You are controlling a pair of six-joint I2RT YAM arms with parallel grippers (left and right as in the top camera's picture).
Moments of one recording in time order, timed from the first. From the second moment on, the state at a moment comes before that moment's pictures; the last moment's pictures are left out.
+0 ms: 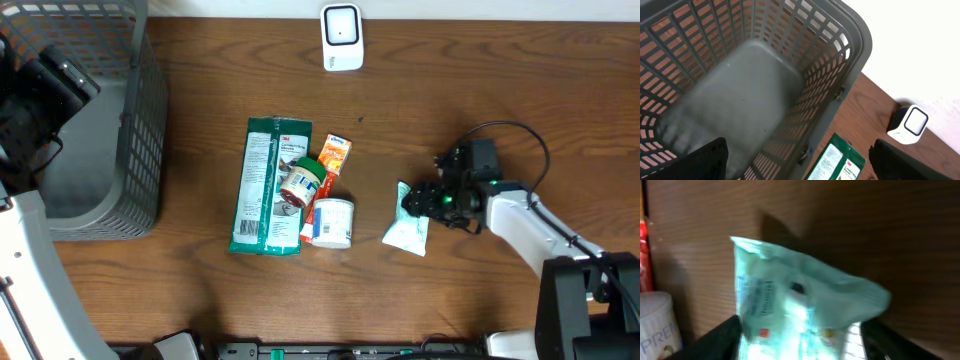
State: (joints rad) left arm 0.38 1.43 1.93 -1.23 0.10 -0.39; right arm 0.13 1.60 0.75 -0.43 -0.34 0.32
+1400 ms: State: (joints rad) left arm 0.38 1.43 1.93 -1.23 0.10 -0.39; right arm 0.17 1.08 0.74 -0.55 -0.81 0.22
